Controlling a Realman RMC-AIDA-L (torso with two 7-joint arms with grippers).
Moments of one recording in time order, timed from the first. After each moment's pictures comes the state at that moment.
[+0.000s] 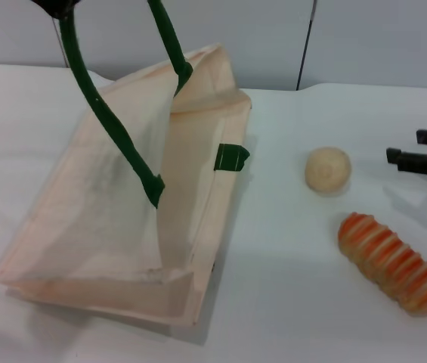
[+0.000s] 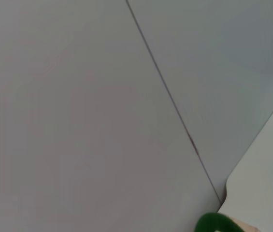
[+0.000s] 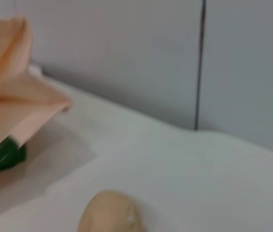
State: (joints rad) left arm -0.43 -2.02 1.06 2.03 -0.81 -1.47 0.87; right arm 0.57 2.03 -0.77 -0.76 -2.14 -1.07 1.64
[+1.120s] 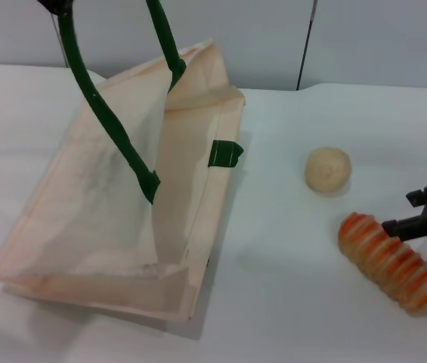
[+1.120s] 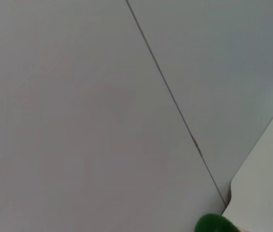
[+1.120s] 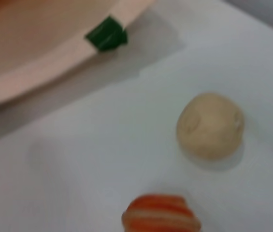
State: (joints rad) left arm -0.43 -2.03 1.06 2.03 -0.80 -1.45 0.89; right arm 0.51 2.04 -1.16 -1.24 -2.46 -1.44 2.15
